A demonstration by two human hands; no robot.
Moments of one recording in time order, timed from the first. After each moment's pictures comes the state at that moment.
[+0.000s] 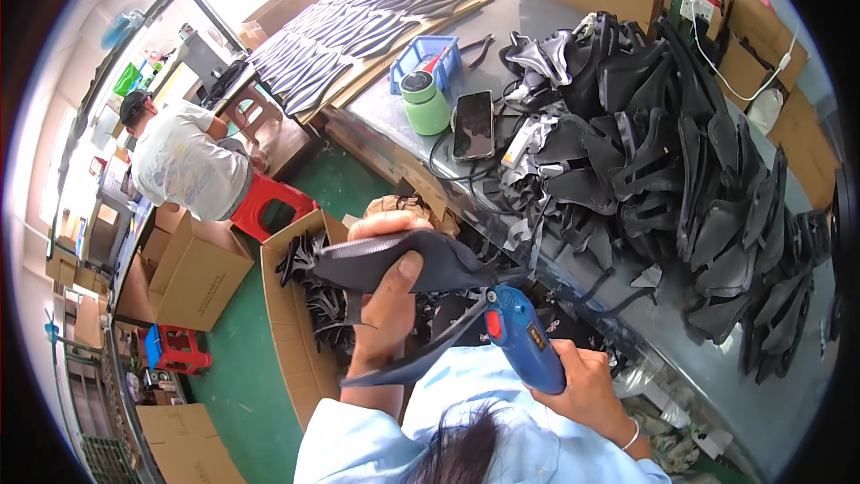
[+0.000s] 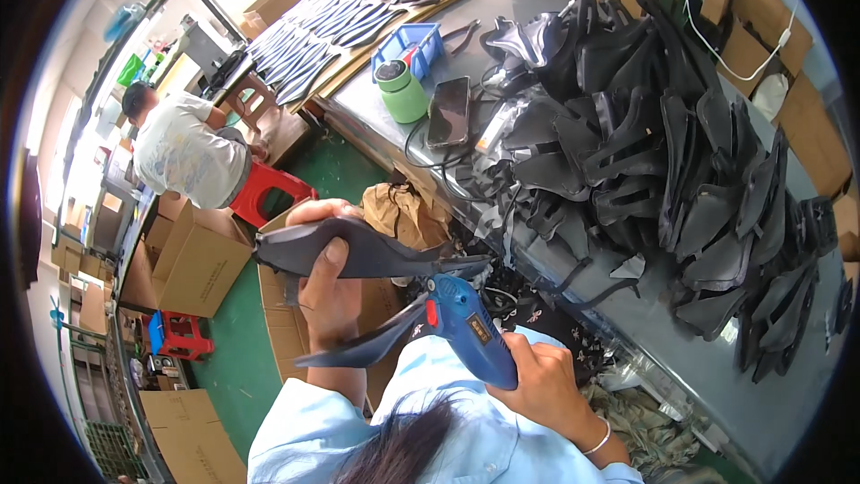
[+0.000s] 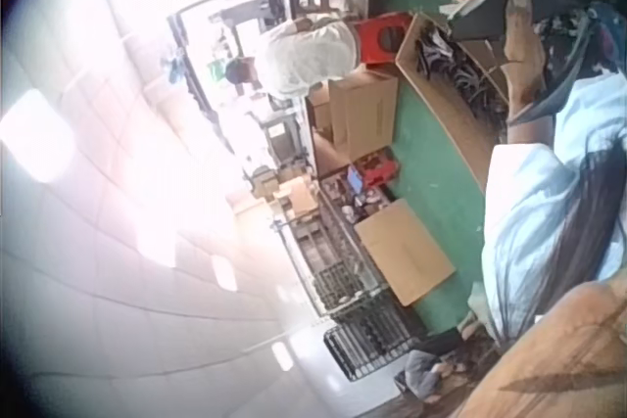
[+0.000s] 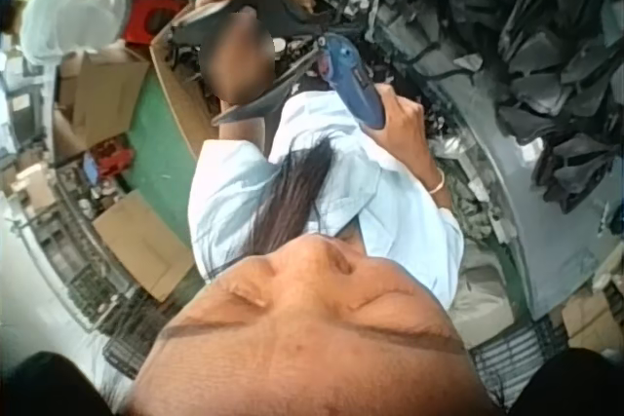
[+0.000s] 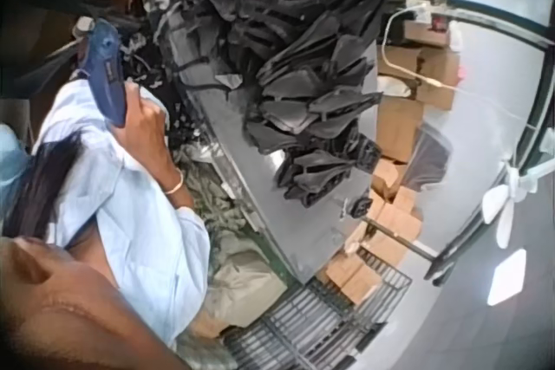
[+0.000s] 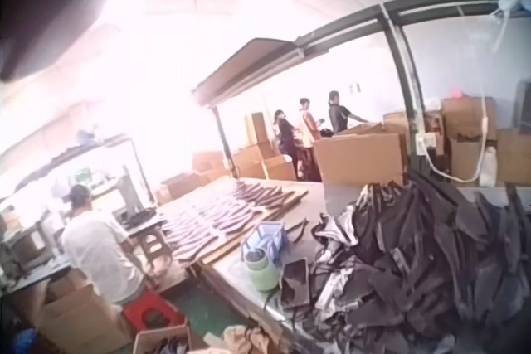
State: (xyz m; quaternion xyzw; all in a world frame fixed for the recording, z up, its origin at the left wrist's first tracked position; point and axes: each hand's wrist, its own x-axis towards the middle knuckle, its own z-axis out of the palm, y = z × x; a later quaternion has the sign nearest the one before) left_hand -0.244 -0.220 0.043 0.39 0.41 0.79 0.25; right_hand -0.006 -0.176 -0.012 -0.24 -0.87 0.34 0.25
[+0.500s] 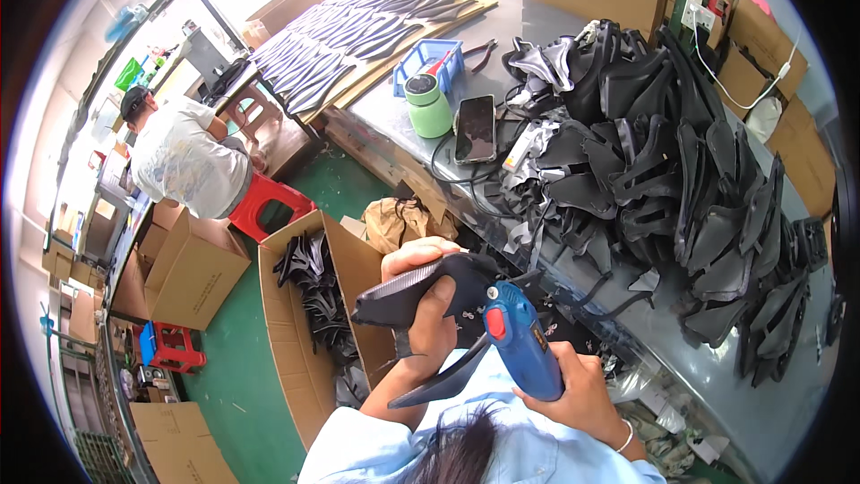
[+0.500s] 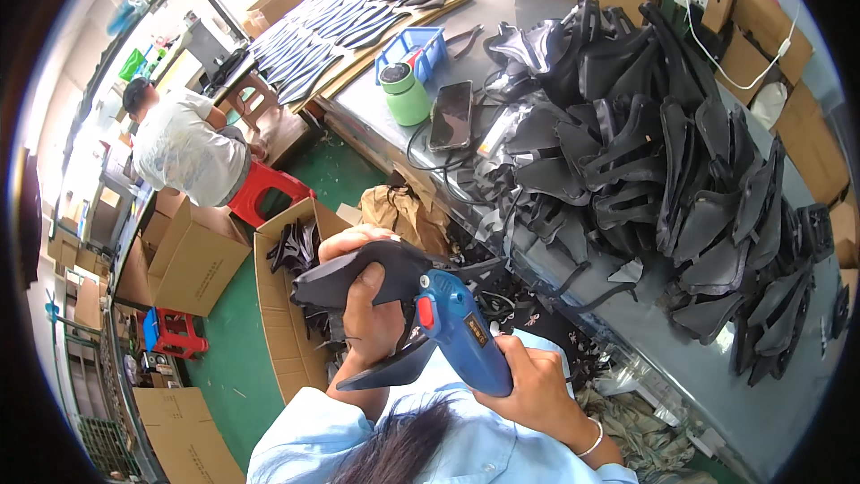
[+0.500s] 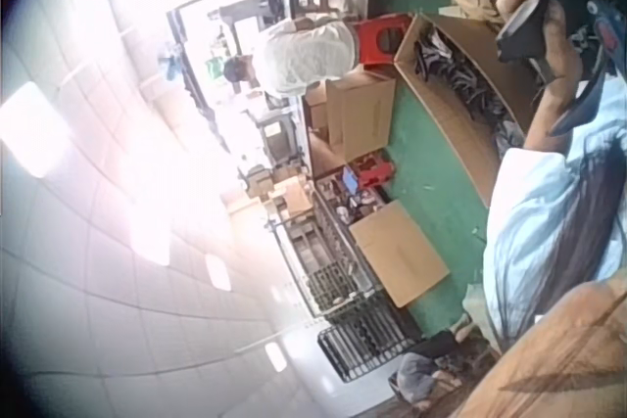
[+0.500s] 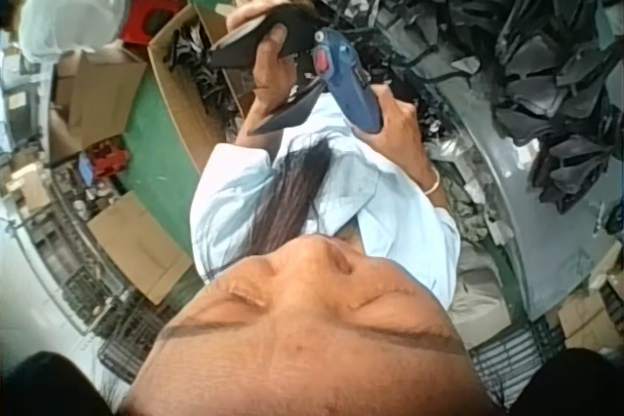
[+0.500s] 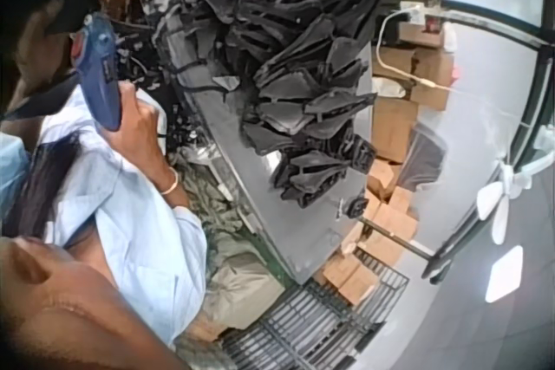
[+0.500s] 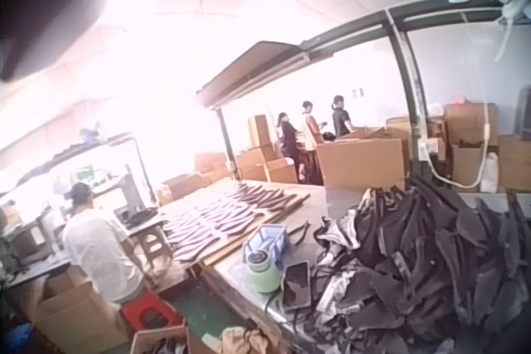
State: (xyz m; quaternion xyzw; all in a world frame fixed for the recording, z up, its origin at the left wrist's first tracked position) left_hand -0.212 -0.216 0.019 0.37 0.37 0.83 0.19; right_hand -0.011 -0.181 -0.002 -0.22 -0.86 0.39 0.24
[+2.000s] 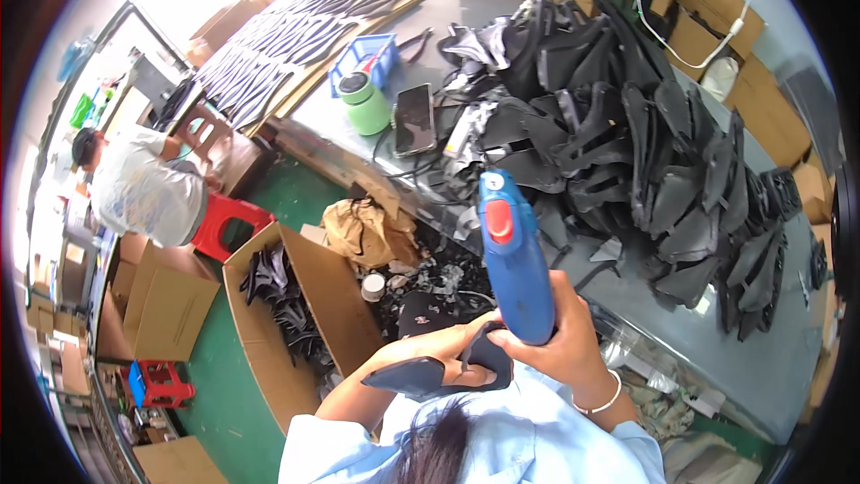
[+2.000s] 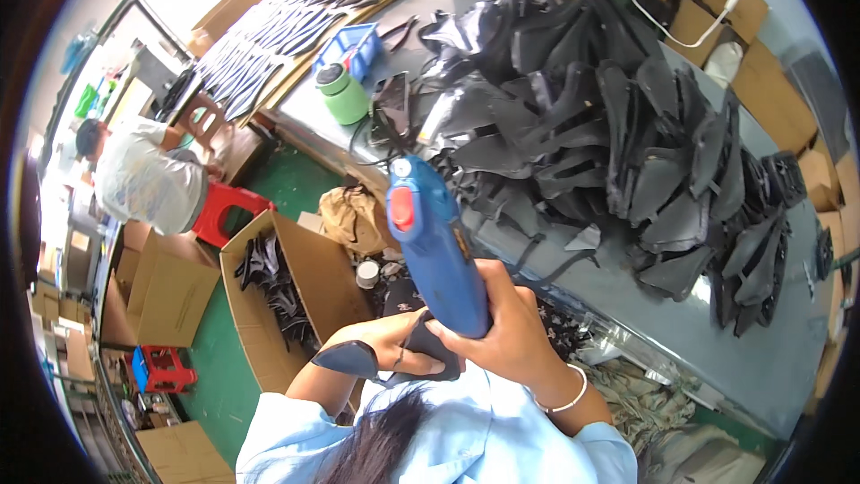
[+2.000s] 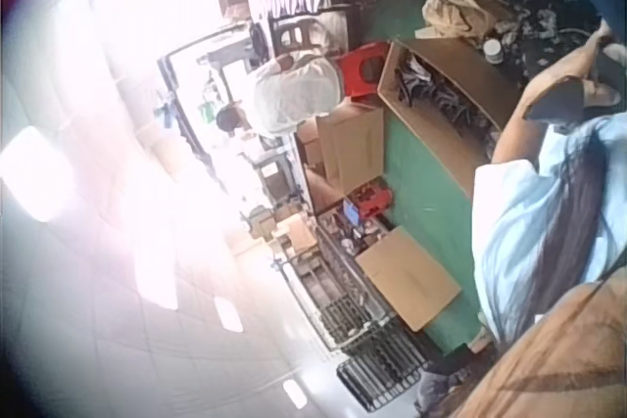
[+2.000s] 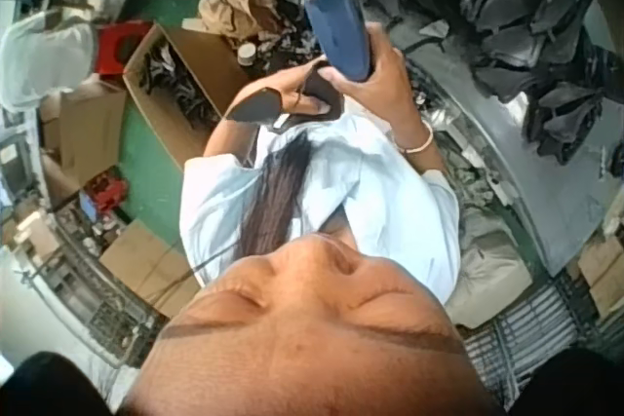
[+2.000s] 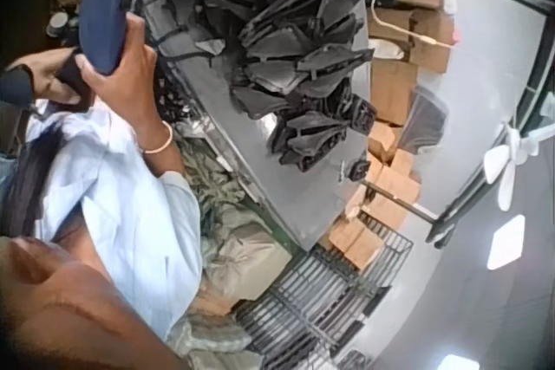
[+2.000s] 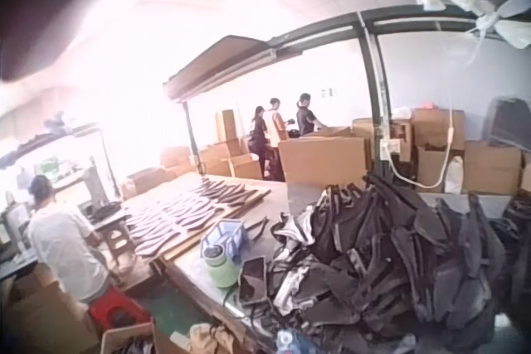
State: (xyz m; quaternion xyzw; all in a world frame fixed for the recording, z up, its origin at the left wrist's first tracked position) left_hand -0.211 -0.222 0.001 0.56 0.42 0.22 0.68; right_hand -0.026 -0.155 0.019 -0.28 -0.74 0.51 0.35
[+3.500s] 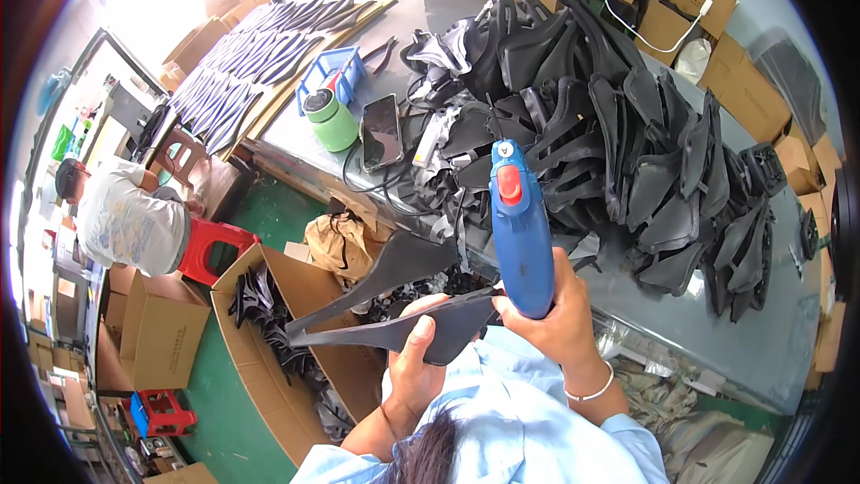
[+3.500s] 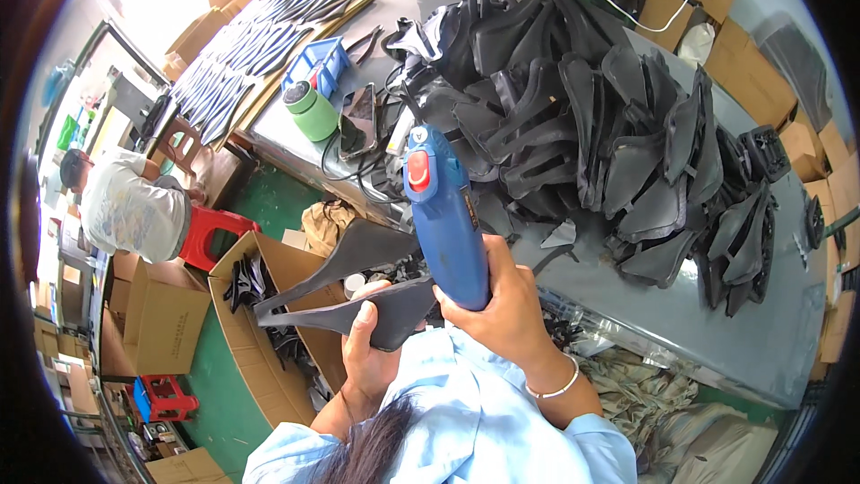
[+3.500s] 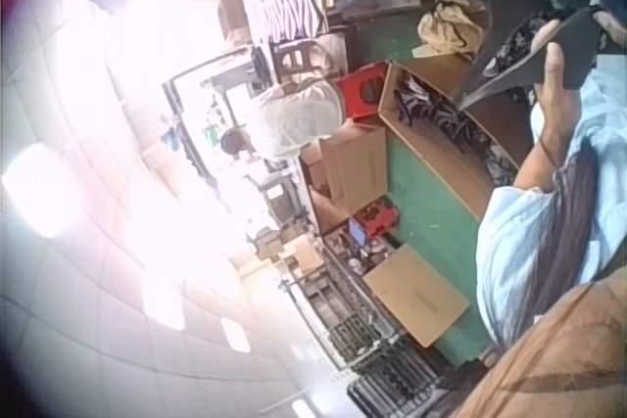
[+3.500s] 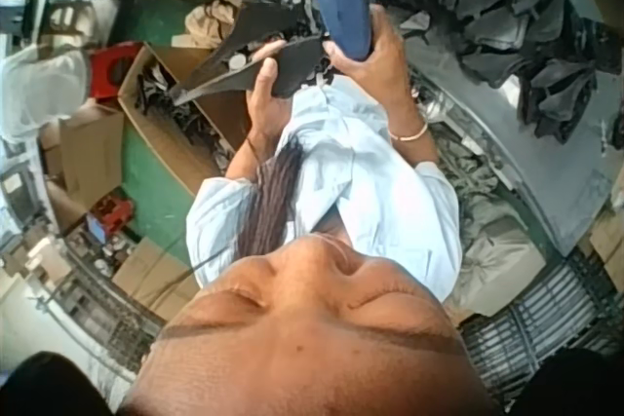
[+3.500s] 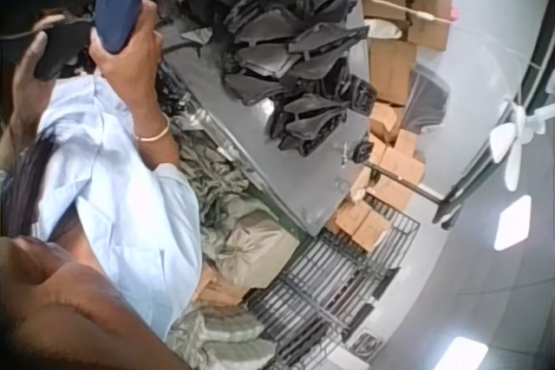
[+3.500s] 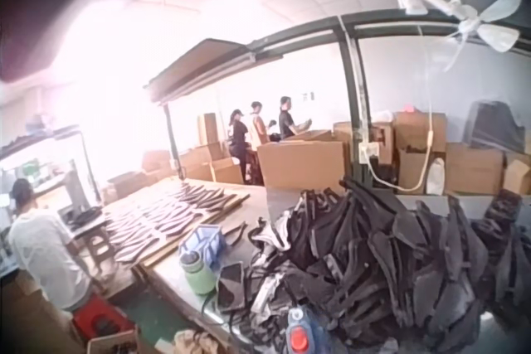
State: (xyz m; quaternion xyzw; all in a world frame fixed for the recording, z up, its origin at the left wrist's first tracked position) left_hand -0.160 -0.239 -0.018 0.18 0.38 0.73 0.54; right_hand -0.023 -0.137 0.024 -0.37 -0.69 0.47 0.41
